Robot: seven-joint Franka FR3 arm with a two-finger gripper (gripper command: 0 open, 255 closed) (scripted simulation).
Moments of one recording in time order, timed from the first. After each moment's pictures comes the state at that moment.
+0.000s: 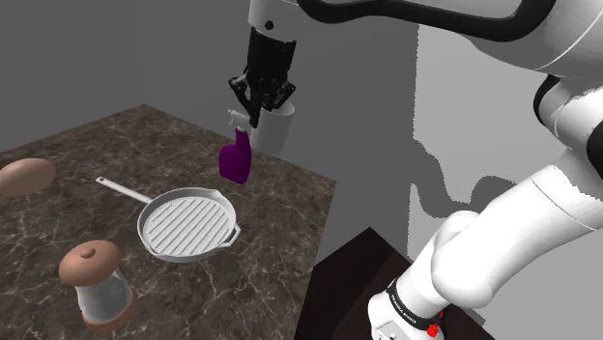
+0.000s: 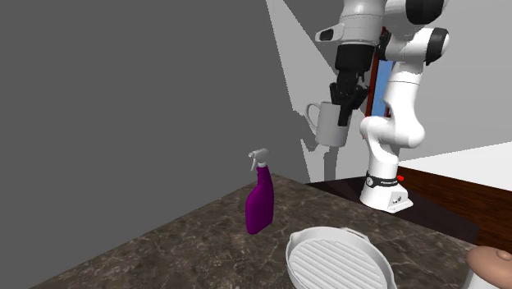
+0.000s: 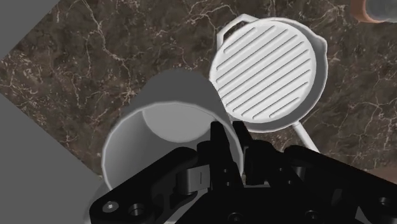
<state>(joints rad) 0.20 -0.19 0.36 -1.83 0.00 1.69 0.64</state>
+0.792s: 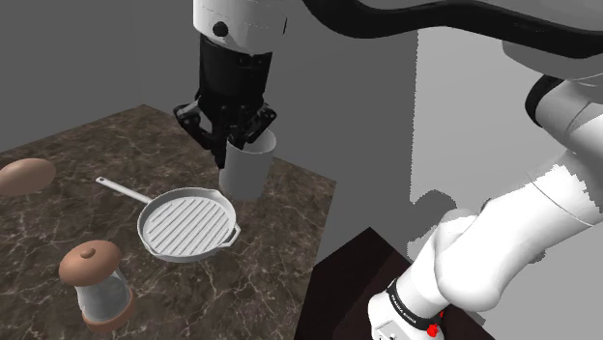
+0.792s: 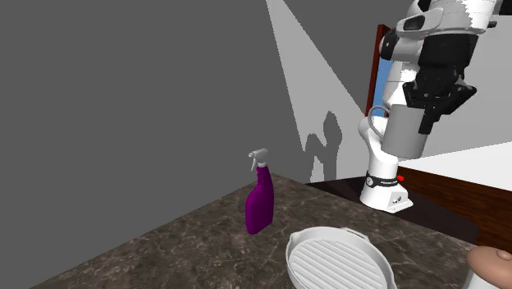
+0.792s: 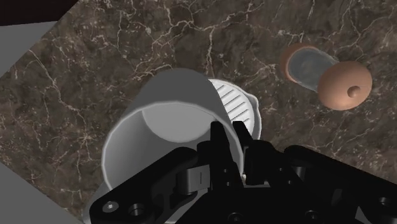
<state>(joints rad) 0.31 -0.17 0.54 -1.77 0.01 1.65 0.94</state>
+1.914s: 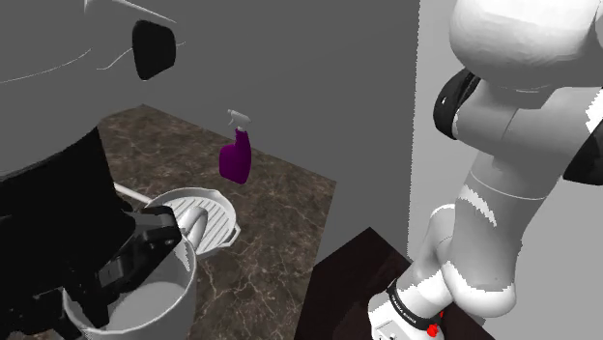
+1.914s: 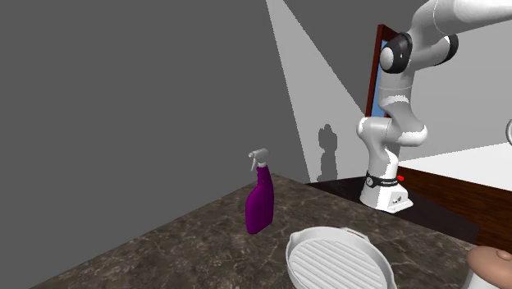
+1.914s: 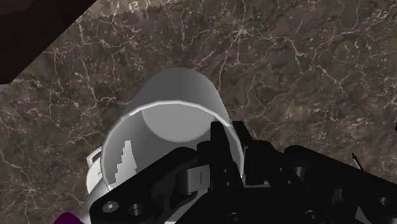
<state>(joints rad) 0.61 0.26 0.80 -1.35 -0.26 1.51 1.48</state>
